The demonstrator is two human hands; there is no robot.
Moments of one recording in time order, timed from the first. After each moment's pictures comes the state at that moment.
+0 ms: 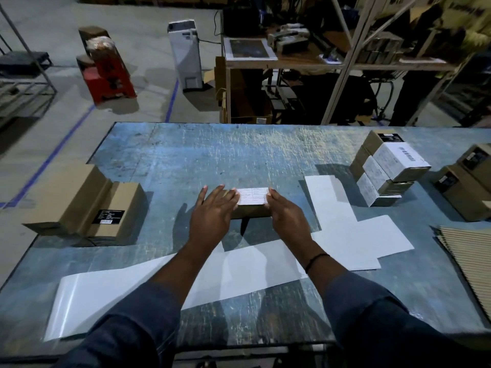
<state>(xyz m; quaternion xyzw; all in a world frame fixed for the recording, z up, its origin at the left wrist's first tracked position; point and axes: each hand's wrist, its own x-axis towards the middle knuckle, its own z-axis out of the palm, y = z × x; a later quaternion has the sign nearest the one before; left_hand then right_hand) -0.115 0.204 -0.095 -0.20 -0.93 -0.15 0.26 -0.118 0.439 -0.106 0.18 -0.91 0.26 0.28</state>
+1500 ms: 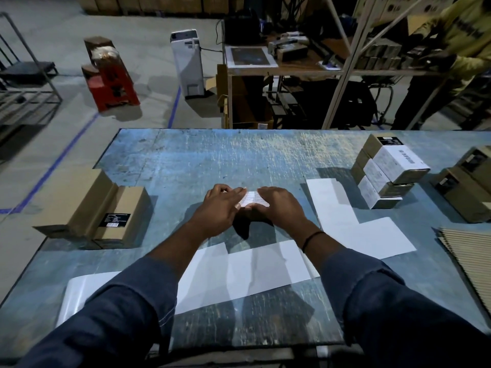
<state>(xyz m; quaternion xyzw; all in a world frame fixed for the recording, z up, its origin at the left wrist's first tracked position) -0.139 0.196 -0.065 -0.26 -0.95 -0.18 0.03 -0.136 0.416 -0.044 0.14 -0.97 0.20 0.05</state>
